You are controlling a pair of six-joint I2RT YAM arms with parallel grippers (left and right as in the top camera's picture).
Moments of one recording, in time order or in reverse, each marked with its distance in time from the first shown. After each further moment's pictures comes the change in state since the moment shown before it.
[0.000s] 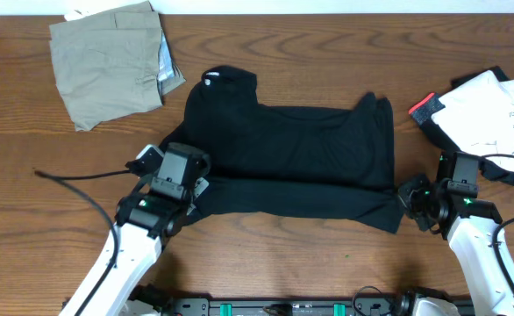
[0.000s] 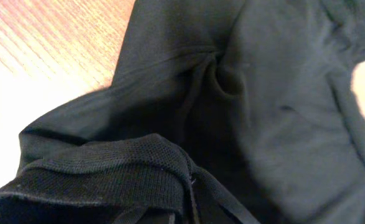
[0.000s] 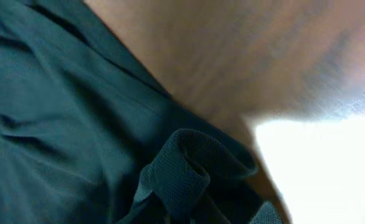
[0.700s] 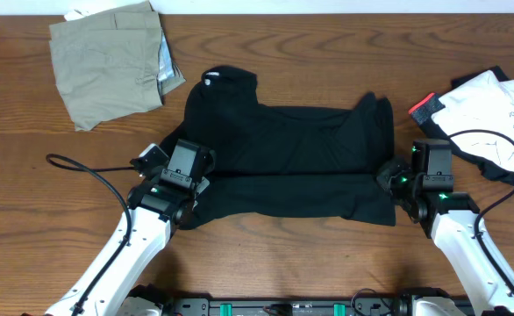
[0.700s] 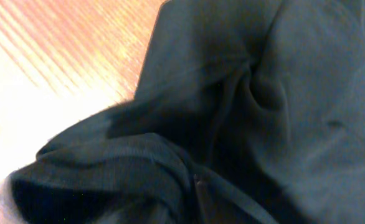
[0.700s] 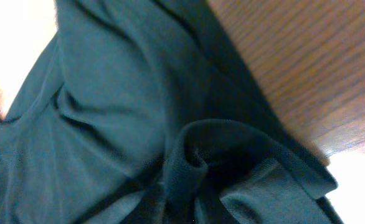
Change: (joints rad) left arm 0.000 0.104 0.000 0.013 -0.077 0.021; right arm 0.192 0.048 0.002 0.209 0.065 -0.001
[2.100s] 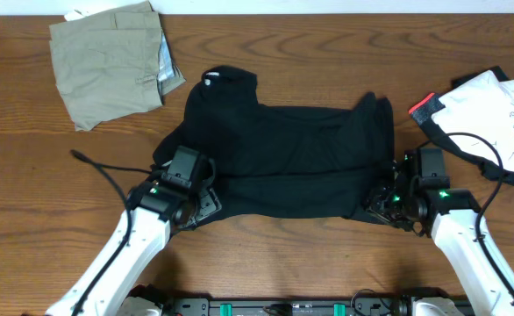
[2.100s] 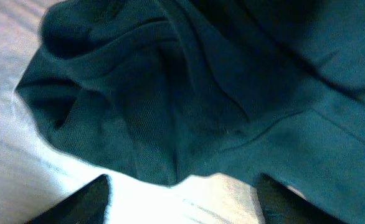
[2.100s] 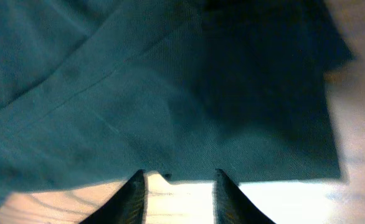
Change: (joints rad) left arm 0.001 0.001 0.000 -0.170 0.283 0.269; right arm 0.035 -0.029 0.042 -0.354 -0.165 -0.296
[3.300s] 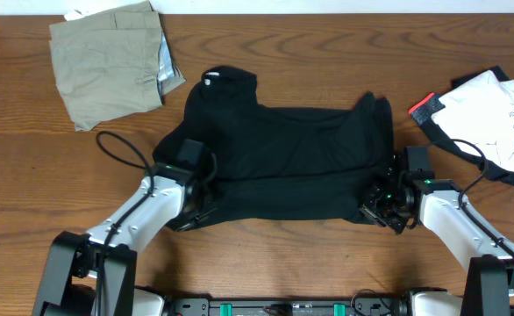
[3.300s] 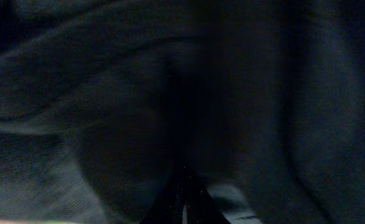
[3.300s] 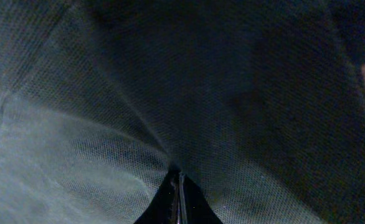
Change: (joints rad) left arm 0.079 0.304 0.002 0.072 0.045 0.047; right arm -0.005 0.225 -0.020 0.096 0.011 0.134
